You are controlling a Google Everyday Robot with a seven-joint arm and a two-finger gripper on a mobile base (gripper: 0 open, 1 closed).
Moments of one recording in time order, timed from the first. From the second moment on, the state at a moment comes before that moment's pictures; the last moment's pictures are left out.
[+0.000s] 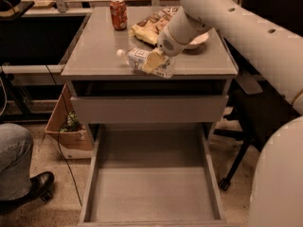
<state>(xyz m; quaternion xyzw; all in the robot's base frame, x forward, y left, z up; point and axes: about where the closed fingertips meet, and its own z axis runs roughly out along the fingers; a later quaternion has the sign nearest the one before) 0.708 -0.013 0.864 -0.48 0.82 0.12 0.29</state>
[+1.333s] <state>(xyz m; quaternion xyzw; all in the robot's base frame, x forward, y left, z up) 0.588 -0.113 0.859 -0.52 0.78 0.14 0.32</state>
